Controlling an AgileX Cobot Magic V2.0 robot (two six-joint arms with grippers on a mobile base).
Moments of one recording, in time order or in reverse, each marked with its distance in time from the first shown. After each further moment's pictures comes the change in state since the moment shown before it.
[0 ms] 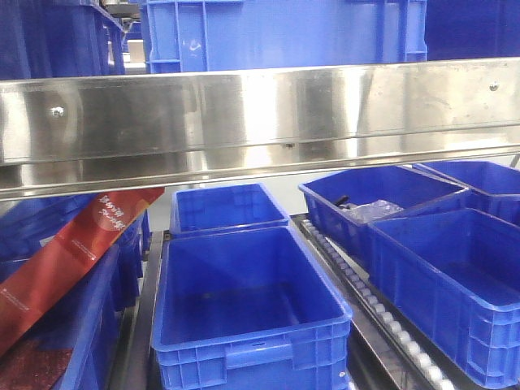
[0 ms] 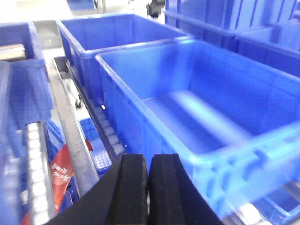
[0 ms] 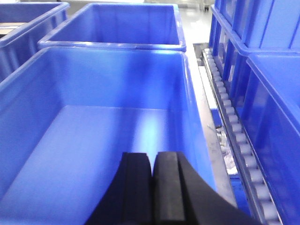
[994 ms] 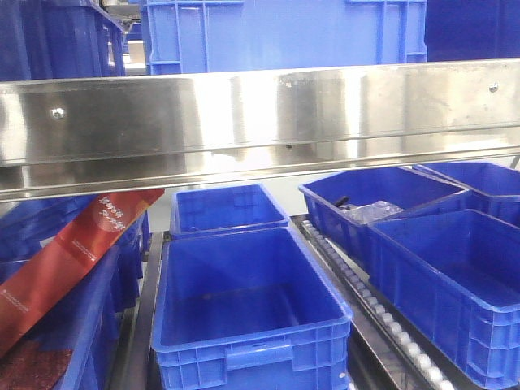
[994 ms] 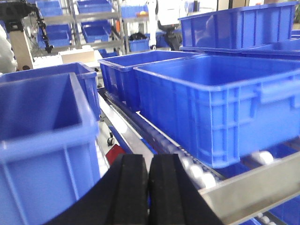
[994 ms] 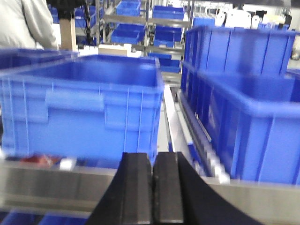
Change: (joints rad) left arm 0.000 -0.816 0.664 0.141 -0.049 -0.011; right arm 0.000 -1.207 1.084 -0.082 -0.144 -0.004
